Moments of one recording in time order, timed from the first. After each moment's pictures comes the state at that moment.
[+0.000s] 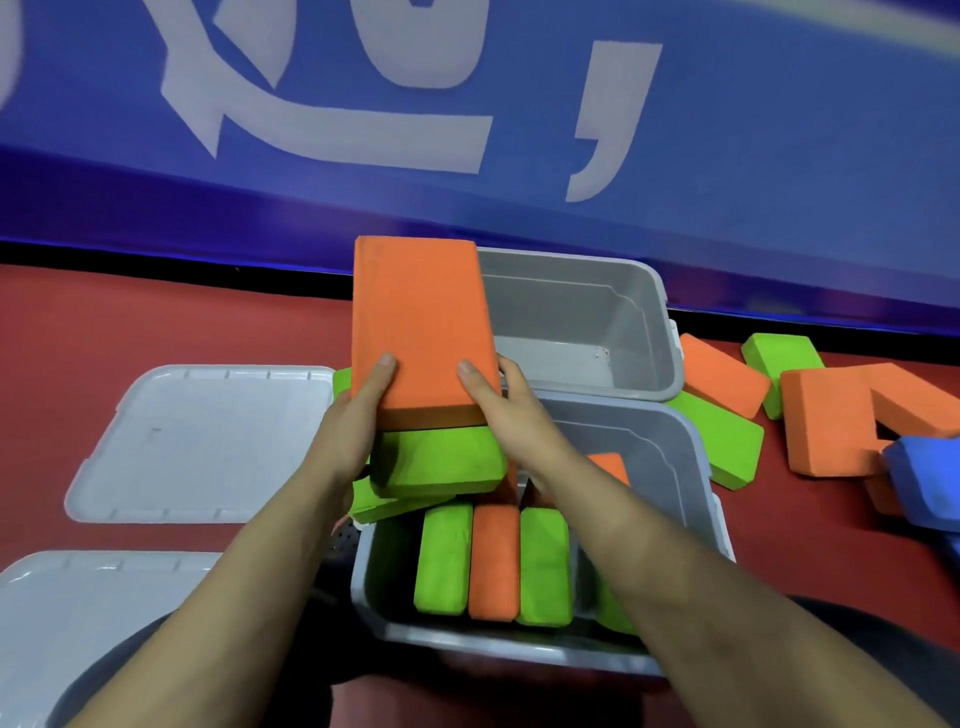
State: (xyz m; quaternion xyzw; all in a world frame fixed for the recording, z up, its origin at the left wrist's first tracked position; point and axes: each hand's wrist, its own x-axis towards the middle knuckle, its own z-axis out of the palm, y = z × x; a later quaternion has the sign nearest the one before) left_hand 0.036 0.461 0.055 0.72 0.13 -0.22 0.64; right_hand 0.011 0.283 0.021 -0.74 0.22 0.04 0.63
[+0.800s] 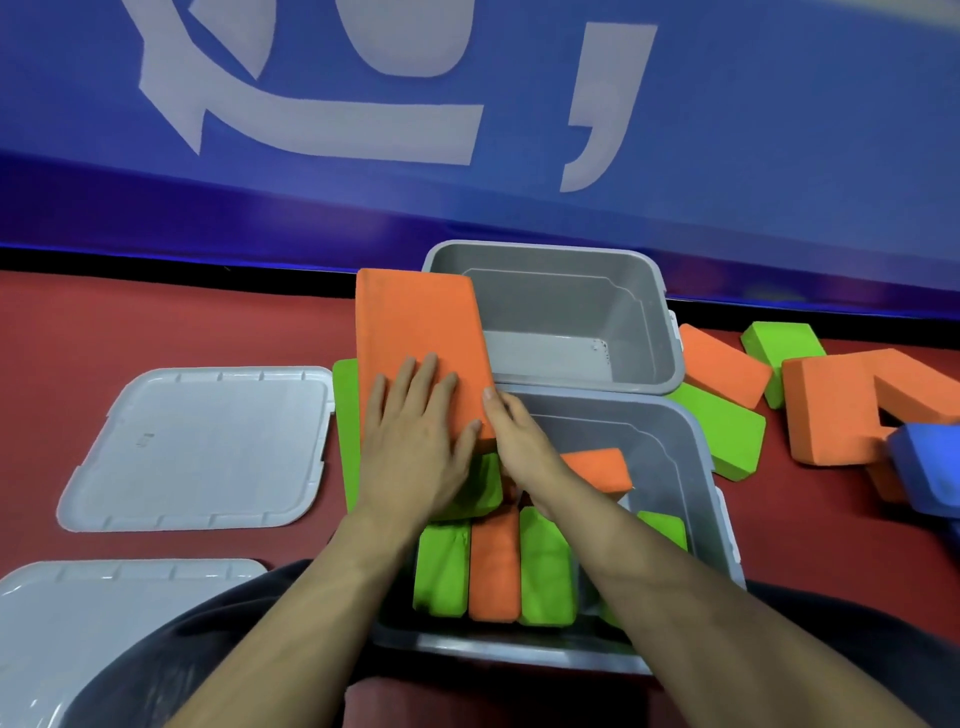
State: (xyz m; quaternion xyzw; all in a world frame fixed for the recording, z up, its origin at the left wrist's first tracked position) left_hand 0.014 0.415 0.018 0.96 -0.23 0.12 0.12; right_hand -0.002 0.275 -0.023 -0.73 0.25 0.06 0.64
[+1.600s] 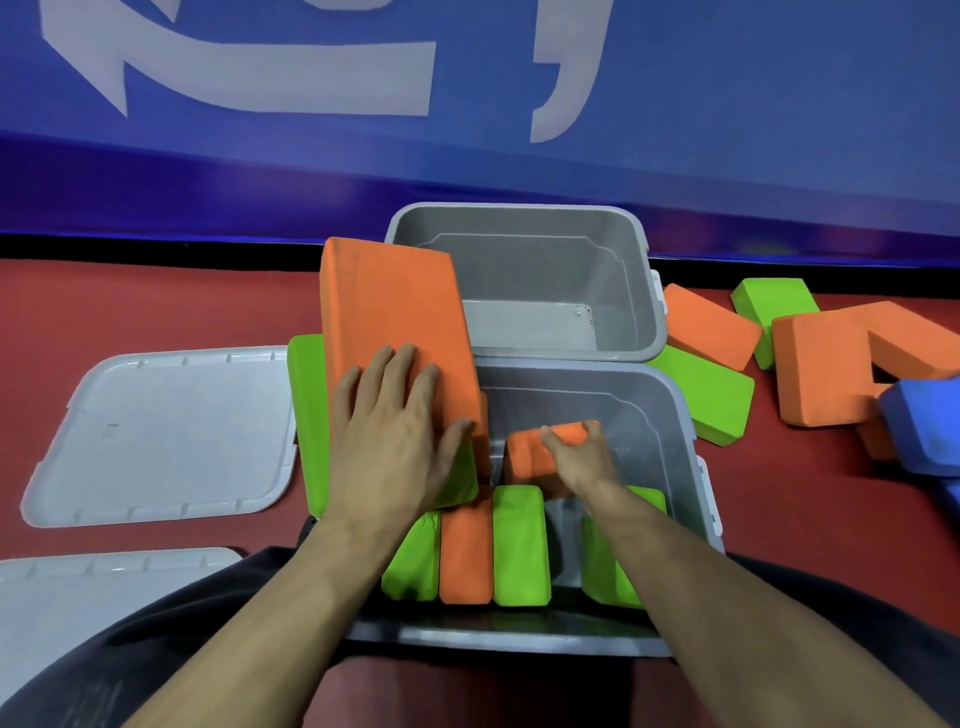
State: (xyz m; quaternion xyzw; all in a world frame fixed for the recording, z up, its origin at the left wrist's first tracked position) left_hand 0.000 0.390 0.017 0.96 -0.24 0.12 0.04; right_hand -0.044 0.170 -0.120 -0.73 0.47 0.09 0.48
